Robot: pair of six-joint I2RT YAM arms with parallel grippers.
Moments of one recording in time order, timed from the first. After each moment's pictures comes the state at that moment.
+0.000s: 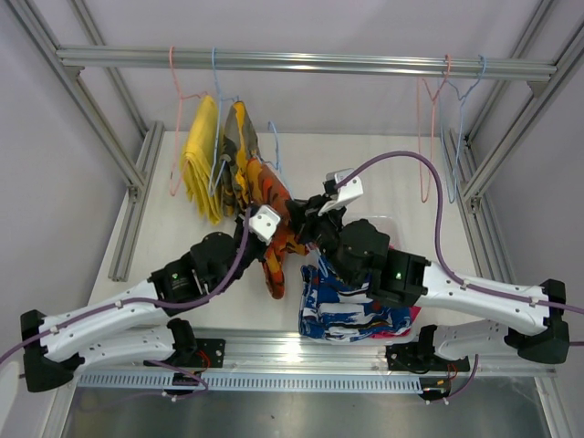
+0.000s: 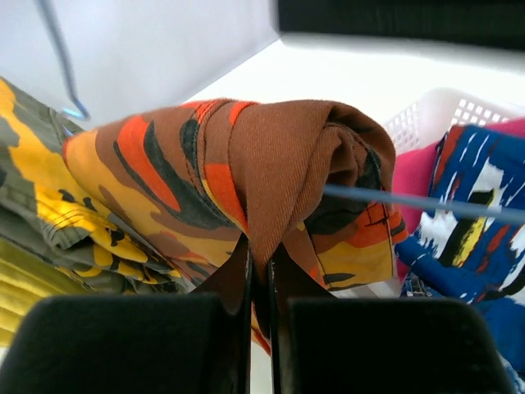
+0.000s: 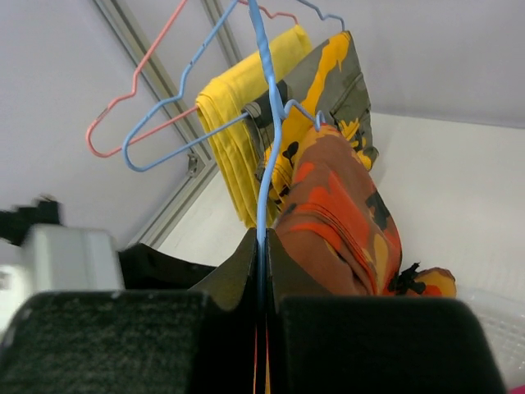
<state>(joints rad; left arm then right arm) -1.10 0.86 0.80 -0.07 -0.50 0.18 1.31 1.19 1.21 0.06 0.75 0.28</state>
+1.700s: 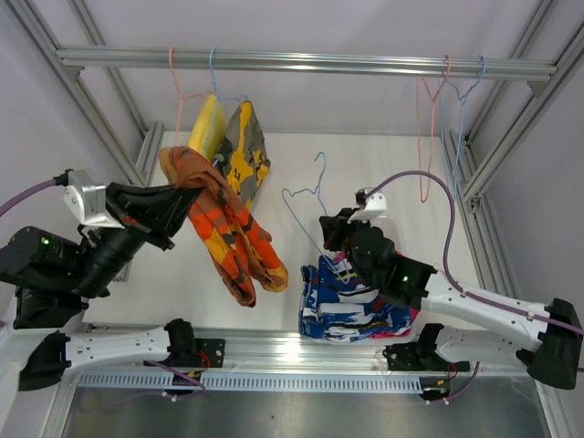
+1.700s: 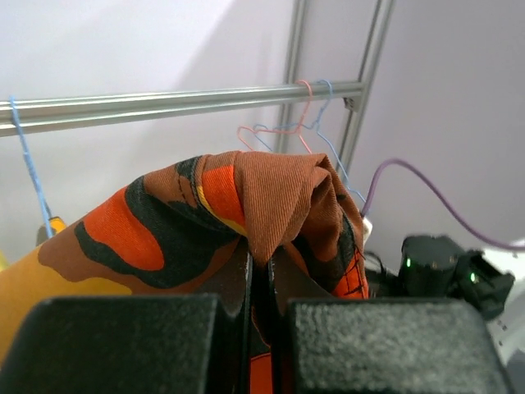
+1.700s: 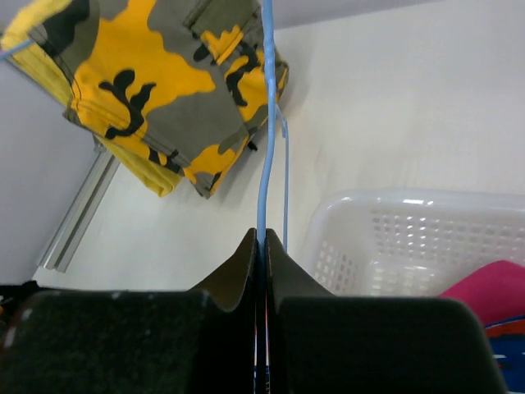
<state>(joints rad) -1.22 0.67 1.42 -0.38 -0.45 0.04 1.07 1.06 0.80 0.08 0.65 0.56</state>
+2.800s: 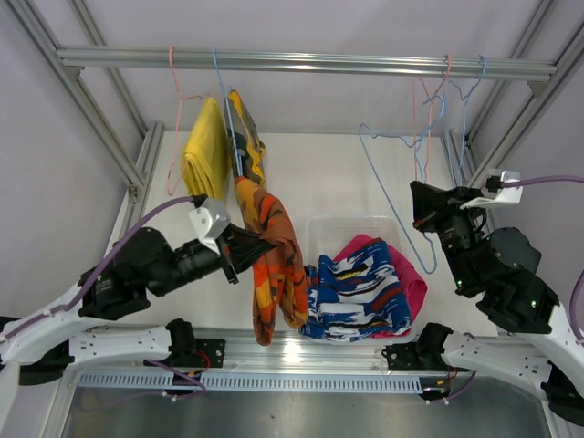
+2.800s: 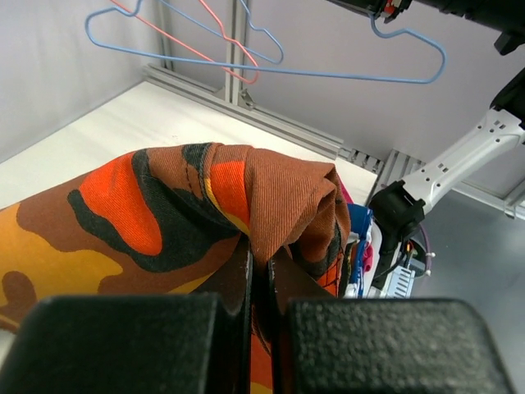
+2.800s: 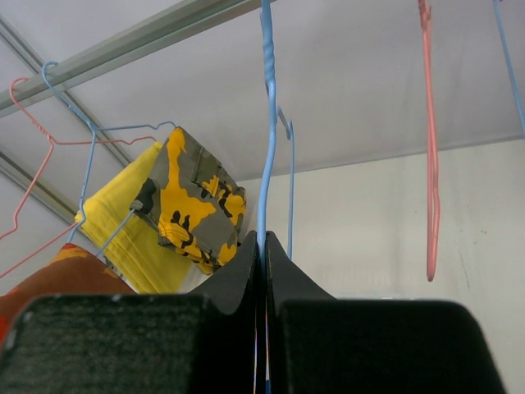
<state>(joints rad) -1.23 0.71 1.16 -0.44 -0.16 -0.12 1.00 0.68 1.17 -0.32 0.78 0.32</state>
